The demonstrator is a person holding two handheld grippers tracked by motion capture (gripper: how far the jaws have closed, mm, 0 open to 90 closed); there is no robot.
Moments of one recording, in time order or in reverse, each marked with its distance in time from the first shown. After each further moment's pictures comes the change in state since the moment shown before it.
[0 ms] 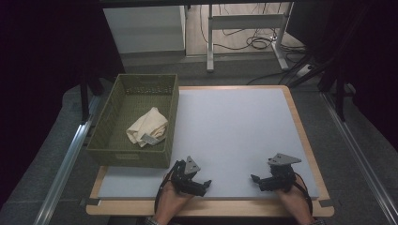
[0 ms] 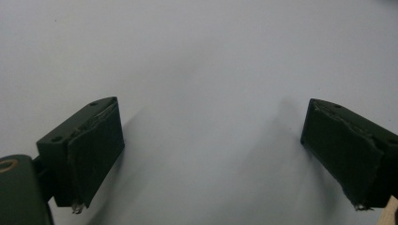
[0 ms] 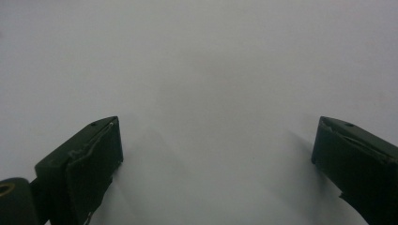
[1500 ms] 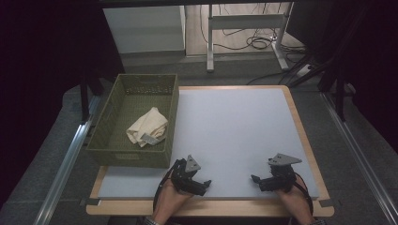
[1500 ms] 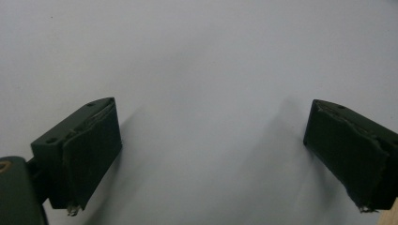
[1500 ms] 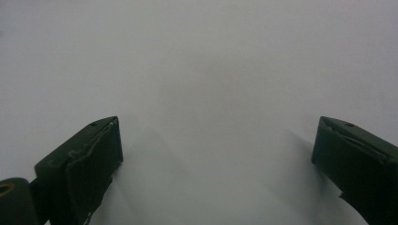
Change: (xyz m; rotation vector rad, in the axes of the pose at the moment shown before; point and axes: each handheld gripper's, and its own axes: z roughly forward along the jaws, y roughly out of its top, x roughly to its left) left arm 0.003 0.005 0.000 0.037 -0.011 0.001; right arm 0.000 -0.001 0.000 -0.003 0.004 -0.006
